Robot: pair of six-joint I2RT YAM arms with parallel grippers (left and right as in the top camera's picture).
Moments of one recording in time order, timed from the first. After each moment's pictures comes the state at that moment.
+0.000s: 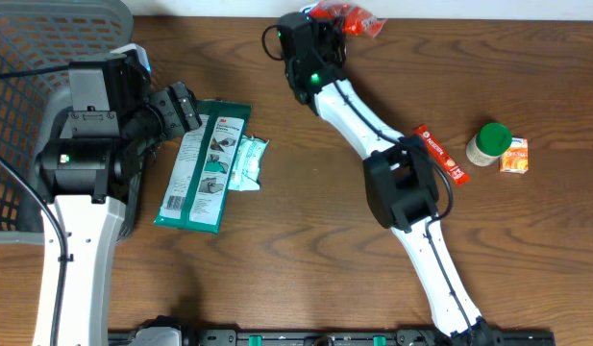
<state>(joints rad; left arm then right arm) -0.01 1.30 1.41 -0.90 0.10 -0.33 0.52 2.66 2.30 -0.10 0.97 -1.57</state>
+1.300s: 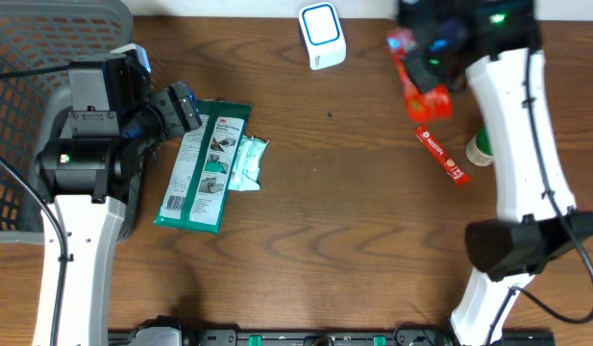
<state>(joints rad) -0.01 1.30 1.41 -0.90 0.10 -0.33 0.18 2.02 2.30 -1.47 0.02 -0.27</state>
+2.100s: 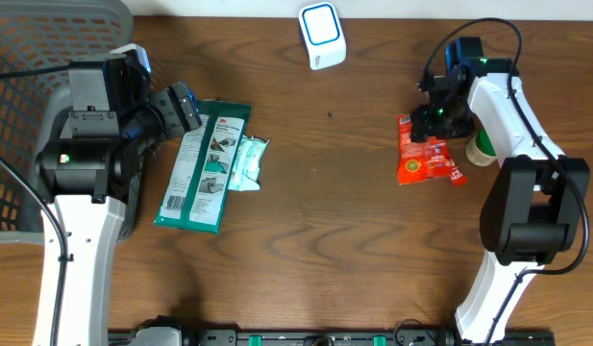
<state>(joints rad) -0.01 1.30 1.41 -0.90 0.10 -0.33 0.01 2.09 1.68 -1.07 -0.08 -0.12</state>
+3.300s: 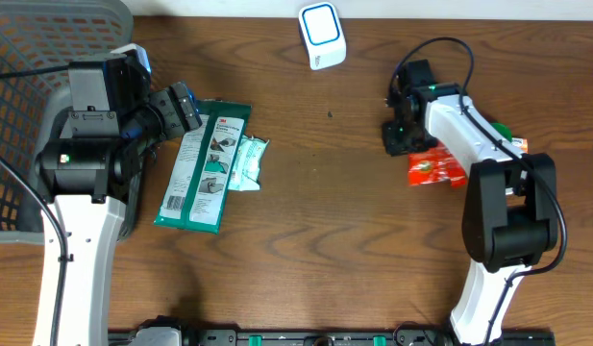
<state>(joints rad) -0.01 1.30 1.41 -0.89 0.10 -0.33 0.16 2.07 1.47 -0.85 0.04 0.06</state>
